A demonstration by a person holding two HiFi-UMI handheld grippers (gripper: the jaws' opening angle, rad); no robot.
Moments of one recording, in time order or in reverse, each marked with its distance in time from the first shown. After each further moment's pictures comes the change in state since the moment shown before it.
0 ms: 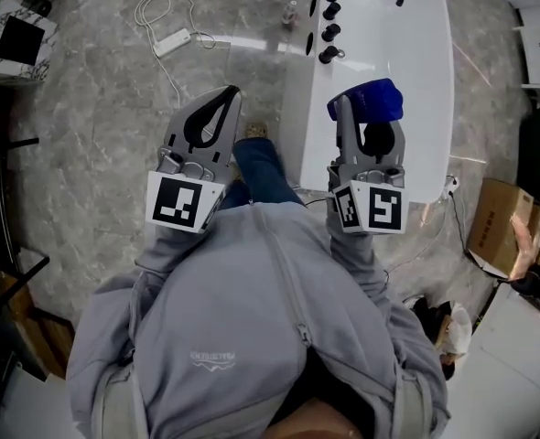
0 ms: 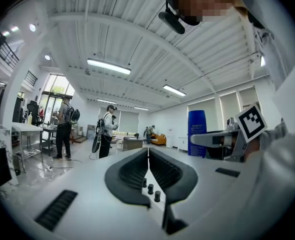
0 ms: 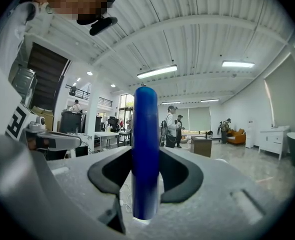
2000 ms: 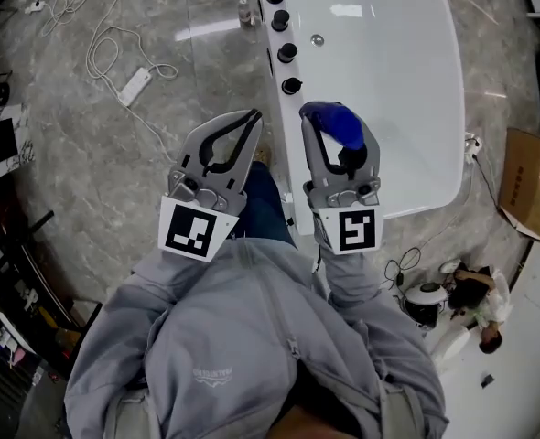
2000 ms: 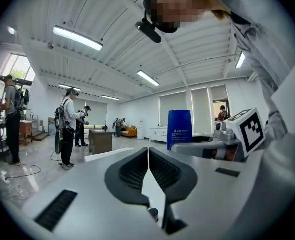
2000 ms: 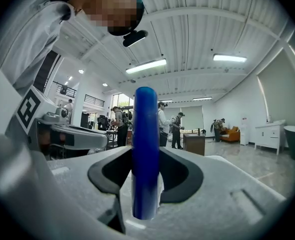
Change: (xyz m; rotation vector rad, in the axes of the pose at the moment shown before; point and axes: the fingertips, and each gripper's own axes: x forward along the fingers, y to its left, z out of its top) left arm 0.290 -0.036 -0.084 0.113 0.151 -0.410; right arm 0.155 -0.158 -0.102 0.045 -0.009 -0.081
